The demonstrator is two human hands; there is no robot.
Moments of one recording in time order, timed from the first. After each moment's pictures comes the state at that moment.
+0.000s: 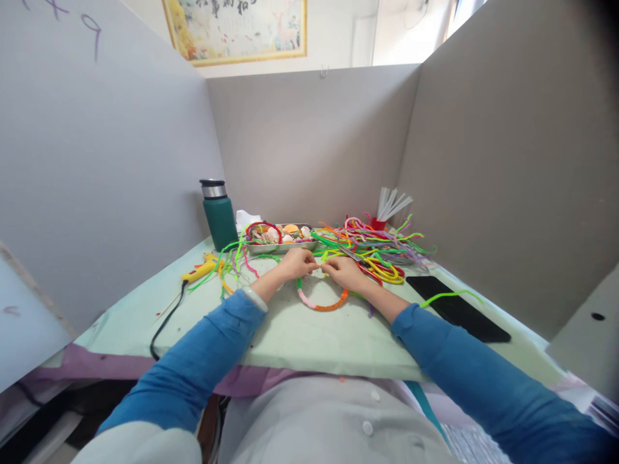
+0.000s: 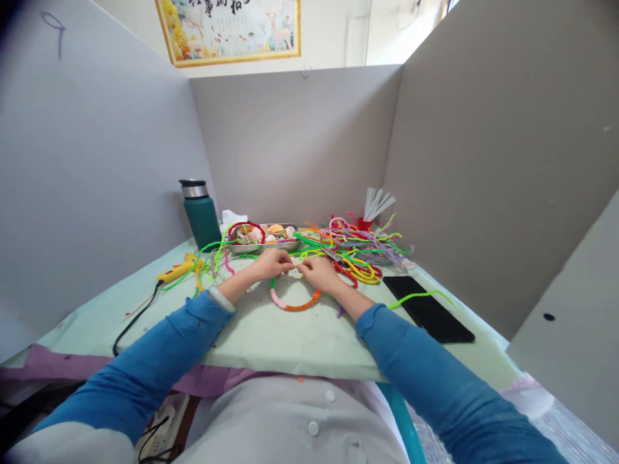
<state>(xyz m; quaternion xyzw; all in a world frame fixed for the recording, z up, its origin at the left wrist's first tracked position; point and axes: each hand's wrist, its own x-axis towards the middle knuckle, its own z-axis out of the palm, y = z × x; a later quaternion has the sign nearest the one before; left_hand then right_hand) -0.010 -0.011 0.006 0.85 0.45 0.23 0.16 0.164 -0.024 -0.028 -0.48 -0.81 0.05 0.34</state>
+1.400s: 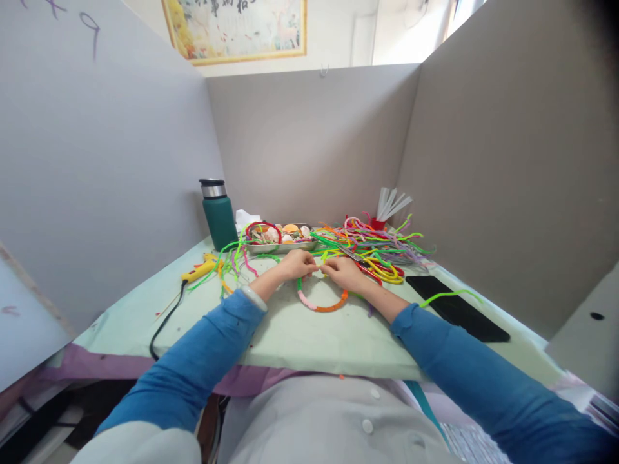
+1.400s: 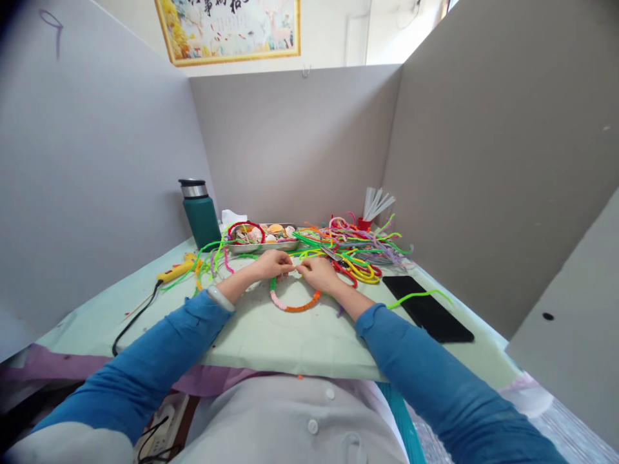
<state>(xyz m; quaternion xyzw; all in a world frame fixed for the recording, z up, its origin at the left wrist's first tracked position) -0.011 -0.015 0.007 0.85 0.45 0.21 0.19 0.164 -0.028 -0.026 -0.48 -0.82 0.06 0.31</state>
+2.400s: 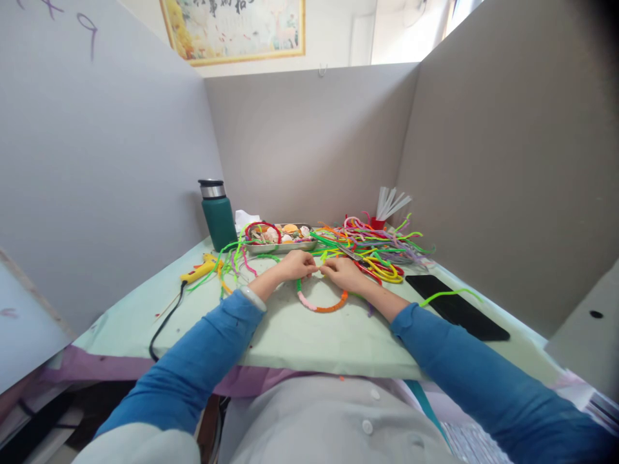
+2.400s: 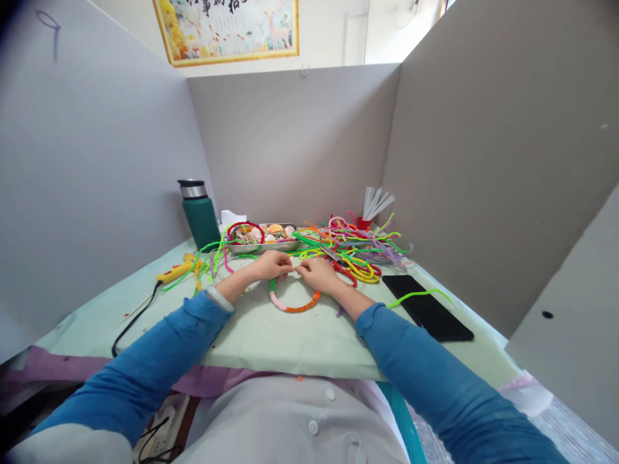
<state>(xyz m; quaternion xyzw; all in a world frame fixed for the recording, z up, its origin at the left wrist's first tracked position) -0.013 -0.013 0.007 0.86 0.43 0.20 0.18 0.164 -0.031 -0.024 -0.48 -0.83 0.04 0.30</state>
